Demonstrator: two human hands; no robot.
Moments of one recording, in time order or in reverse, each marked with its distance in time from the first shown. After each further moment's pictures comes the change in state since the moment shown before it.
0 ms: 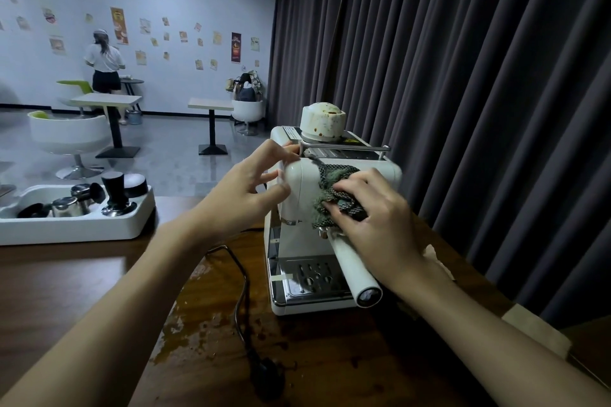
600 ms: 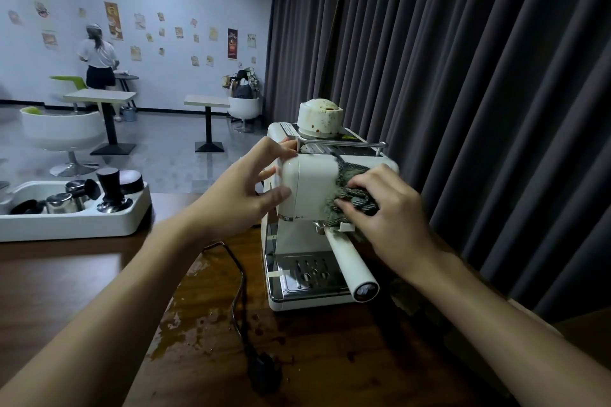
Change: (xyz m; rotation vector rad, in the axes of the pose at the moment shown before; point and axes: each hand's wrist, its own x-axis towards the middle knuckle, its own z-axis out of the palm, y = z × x) left_hand -0.002 -0.007 -0.001 0.012 -0.034 0.030; right_hand 0.001 0.013 -0.014 -0.046 -0.057 -0.006
